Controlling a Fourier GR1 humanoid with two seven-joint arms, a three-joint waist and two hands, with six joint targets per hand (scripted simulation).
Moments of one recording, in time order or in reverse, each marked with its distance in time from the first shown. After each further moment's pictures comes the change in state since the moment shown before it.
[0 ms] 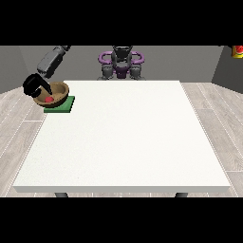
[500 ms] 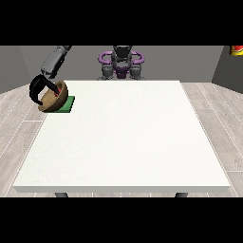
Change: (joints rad) left arm -0.001 -0.022 -0.035 -0.022 0.004 0.016 0.014; right arm -0.025 0.020 0.094 0.027 0.077 0.020 0.033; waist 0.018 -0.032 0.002
